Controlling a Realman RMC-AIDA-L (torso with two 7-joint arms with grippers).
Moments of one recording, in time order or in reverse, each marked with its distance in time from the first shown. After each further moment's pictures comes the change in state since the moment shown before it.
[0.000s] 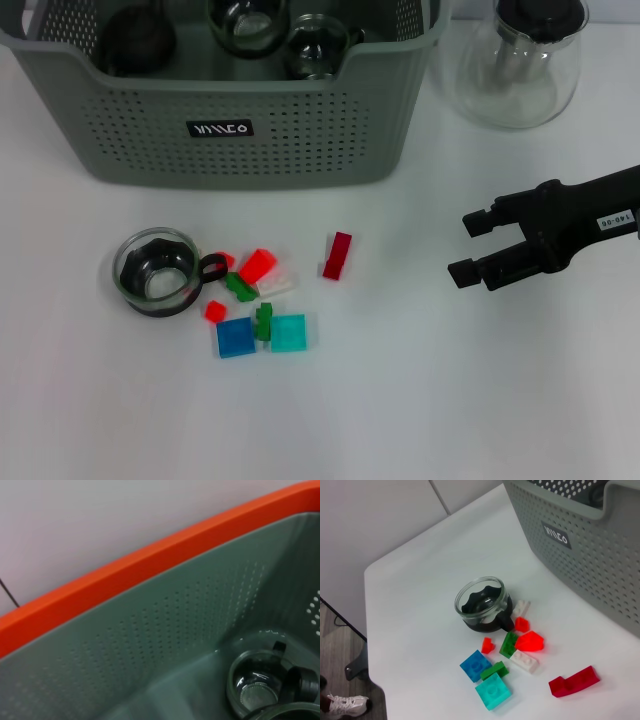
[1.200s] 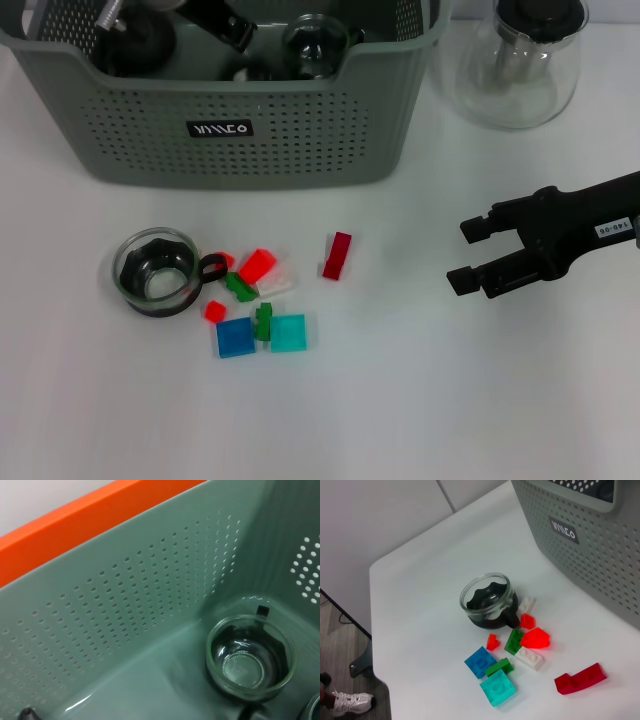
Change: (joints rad) left arm 0.019 -0.039 0.084 -0.043 0.004 -0.053 -0.004; right arm -0.001 0.001 -0.001 0.020 0.000 0.001 -0.028
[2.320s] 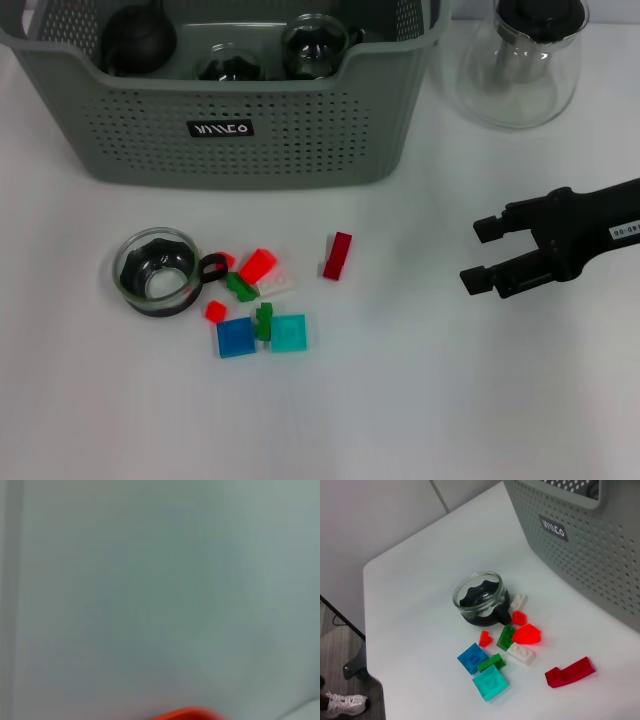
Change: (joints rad) left arm 0.377 0.004 -0.313 0.934 -0.673 0.511 0.155; right arm -0.017 -0.012 0.014 0.000 0.000 -0.002 -0.016
